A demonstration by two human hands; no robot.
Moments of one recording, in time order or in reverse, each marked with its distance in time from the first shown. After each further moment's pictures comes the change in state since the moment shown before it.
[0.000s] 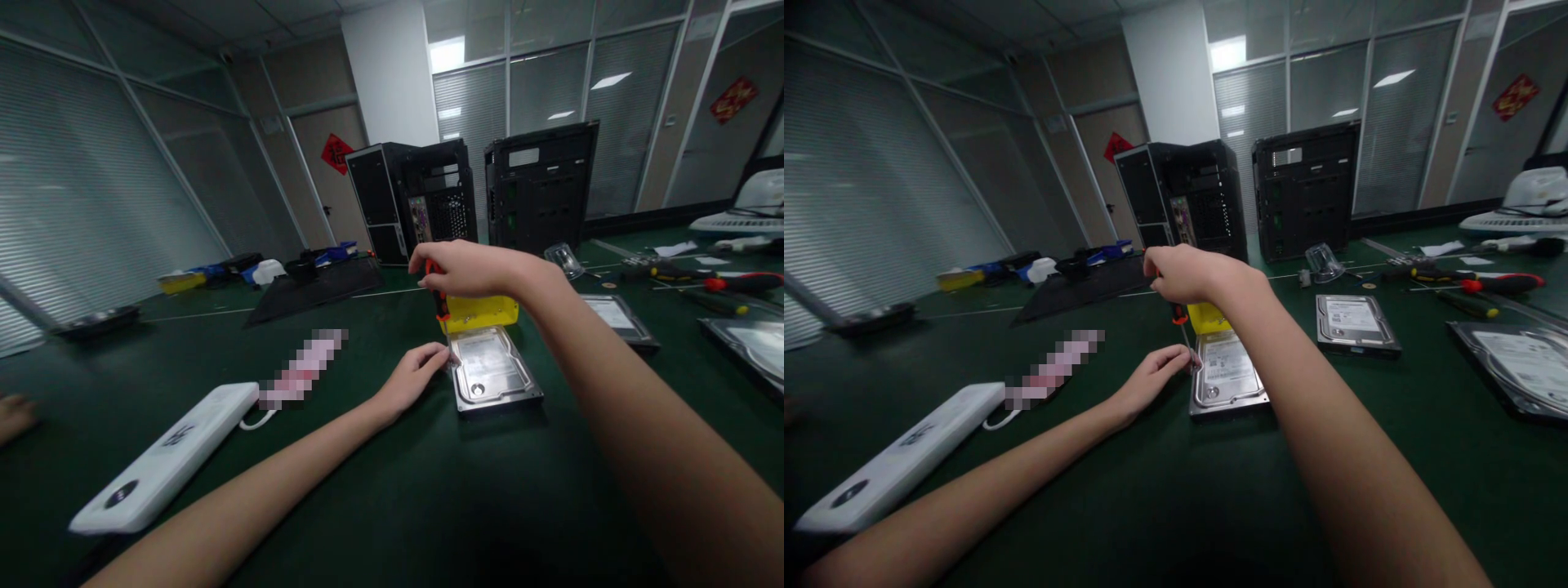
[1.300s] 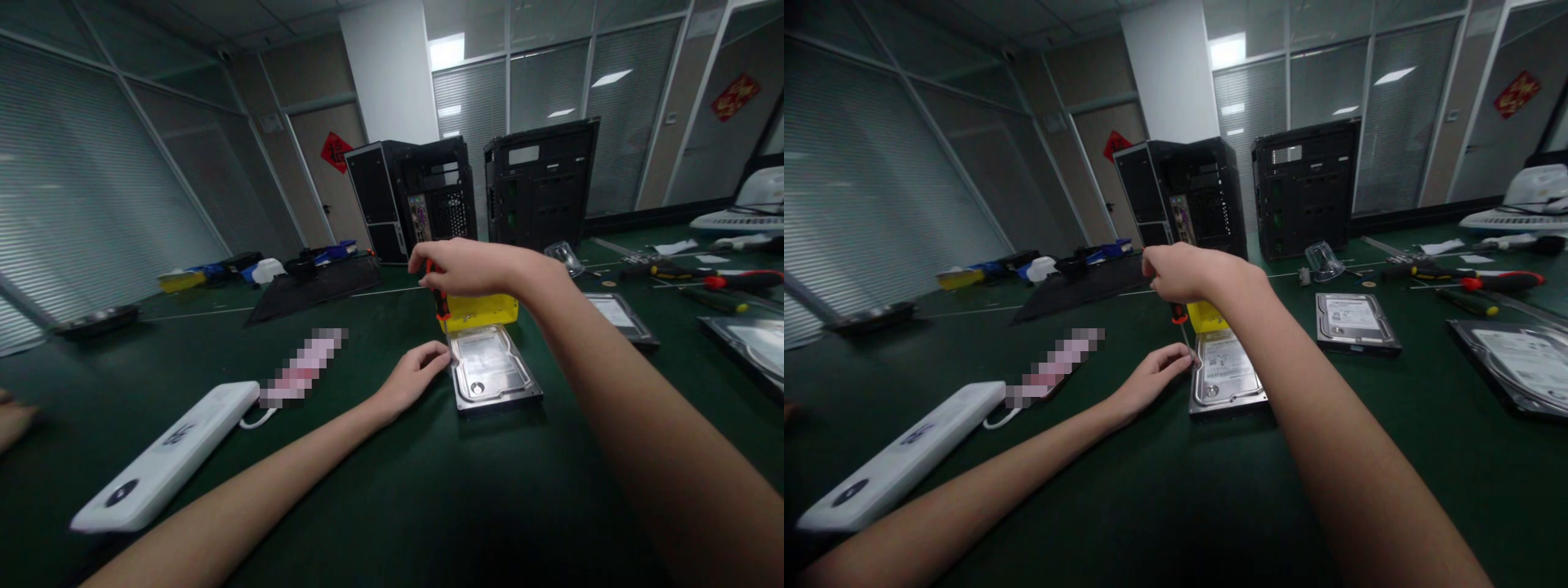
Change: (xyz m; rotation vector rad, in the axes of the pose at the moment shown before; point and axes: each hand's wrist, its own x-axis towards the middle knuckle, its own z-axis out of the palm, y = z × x) left_hand -0.002 0.008 0.000 0.035 -0.025 -0.026; right_hand -0.002 -0.004 -0.003 -0.027 -0.018 0.014
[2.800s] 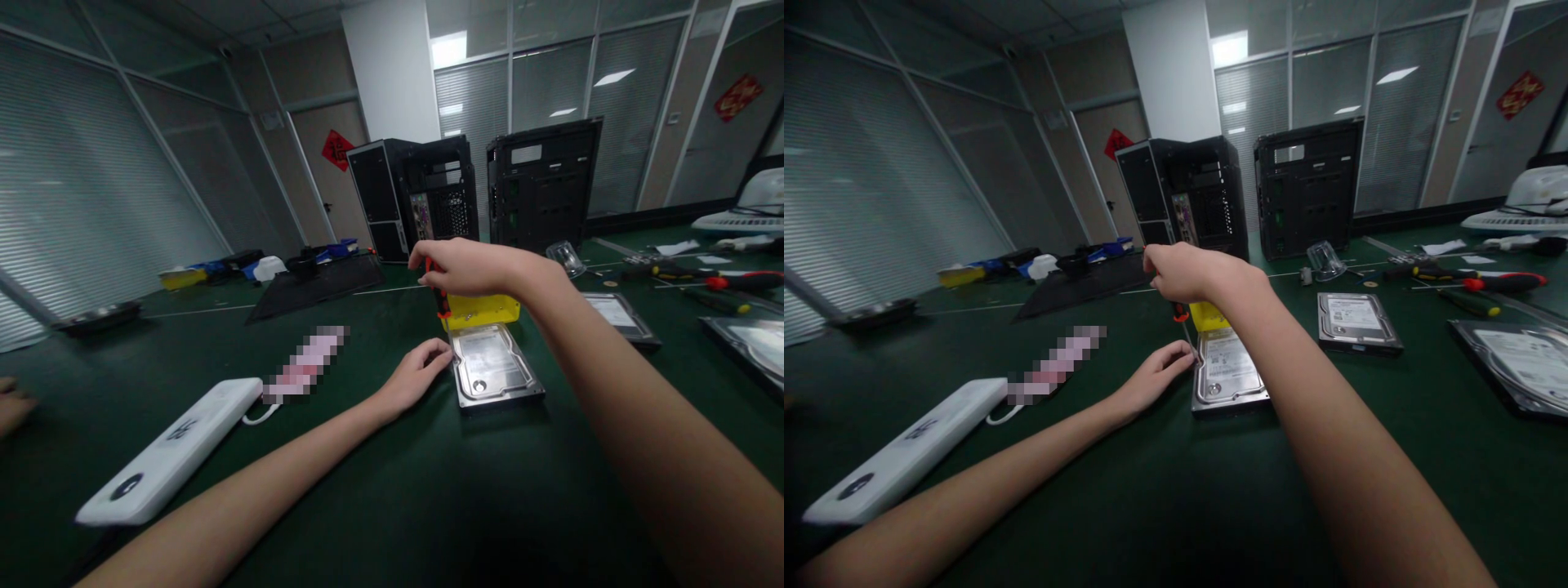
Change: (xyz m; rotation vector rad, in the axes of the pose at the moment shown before) left_hand 0.001 -0.008 0.001 0.069 0.029 0.022; right_hand 0.003 0.002 0.004 0.009 0.024 -0.032
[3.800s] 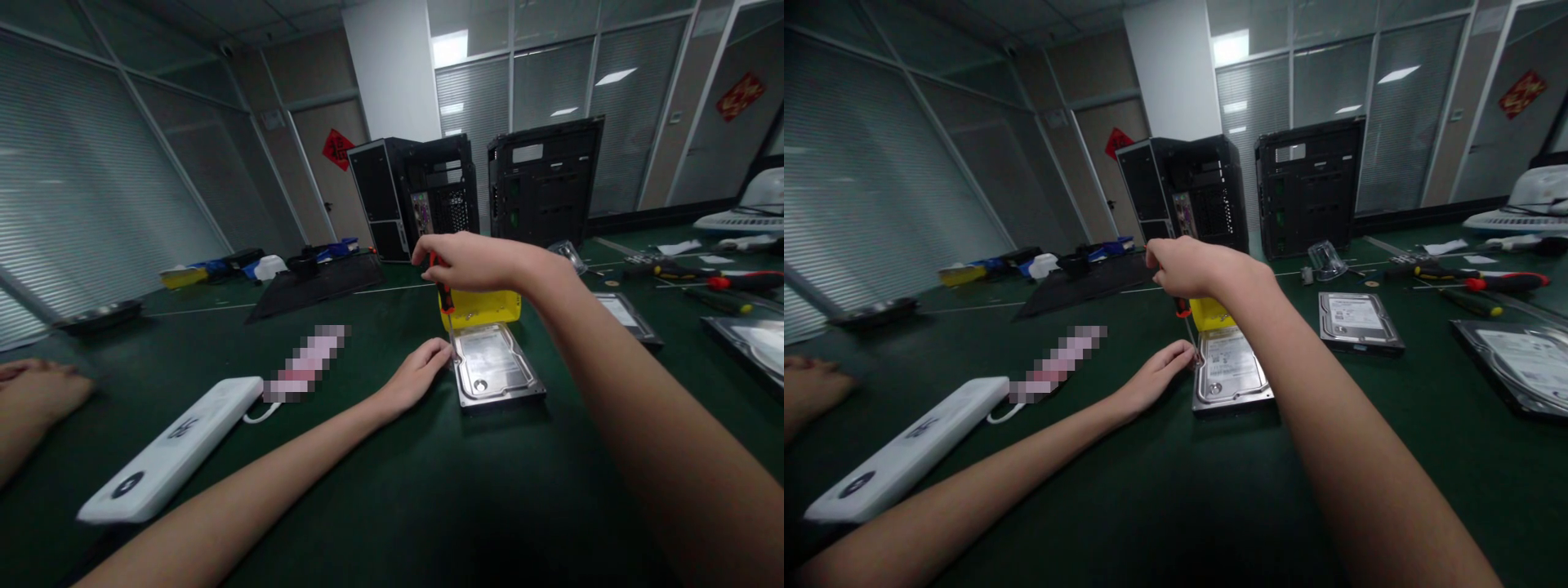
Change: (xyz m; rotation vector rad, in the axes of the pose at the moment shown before) left_hand 0.001 -0.002 0.001 -0.026 -0.021 -0.022; right_hand -0.001 0.001 -0.002 -0.032 0.028 0.025
